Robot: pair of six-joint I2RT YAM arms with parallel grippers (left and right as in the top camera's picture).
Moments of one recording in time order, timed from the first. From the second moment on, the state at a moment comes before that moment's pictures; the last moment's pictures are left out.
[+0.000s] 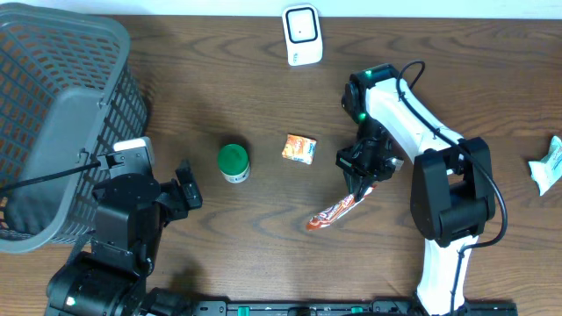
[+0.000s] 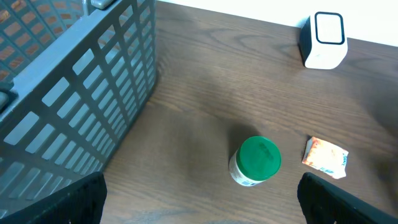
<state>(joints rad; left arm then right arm) -0.34 0.72 1.03 -0.97 -0.35 -0.38 0.33 2.12 1.65 -1.70 -0.30 1.20</state>
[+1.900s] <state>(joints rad) -0.34 0.72 1.03 -0.97 -0.35 -0.38 0.27 2.12 1.58 -1.56 -0.37 0.97</state>
